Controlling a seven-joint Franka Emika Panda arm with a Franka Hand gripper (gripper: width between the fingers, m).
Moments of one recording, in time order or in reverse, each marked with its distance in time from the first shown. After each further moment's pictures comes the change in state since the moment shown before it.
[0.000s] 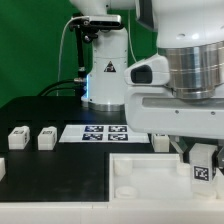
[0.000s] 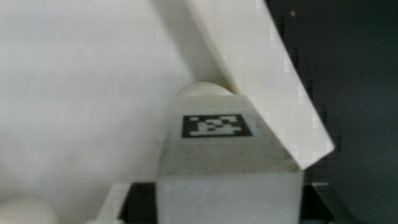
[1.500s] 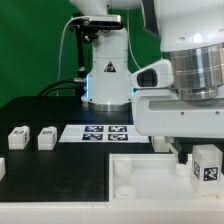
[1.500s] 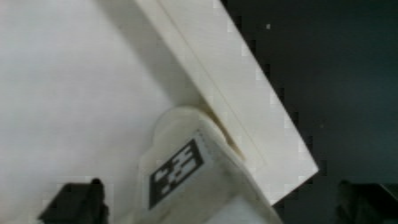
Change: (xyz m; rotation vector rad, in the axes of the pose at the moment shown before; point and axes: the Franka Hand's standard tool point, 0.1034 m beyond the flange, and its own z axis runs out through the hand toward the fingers) arm -0.013 -0.004 0.005 0.009 0.059 -0.448
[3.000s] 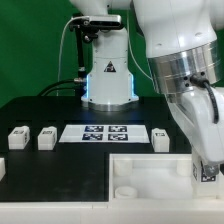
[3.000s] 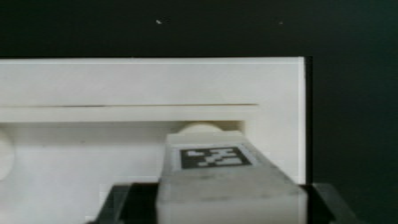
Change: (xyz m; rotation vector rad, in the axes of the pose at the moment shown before) arm 0.003 0.005 0.004 0.100 -0.079 1.210
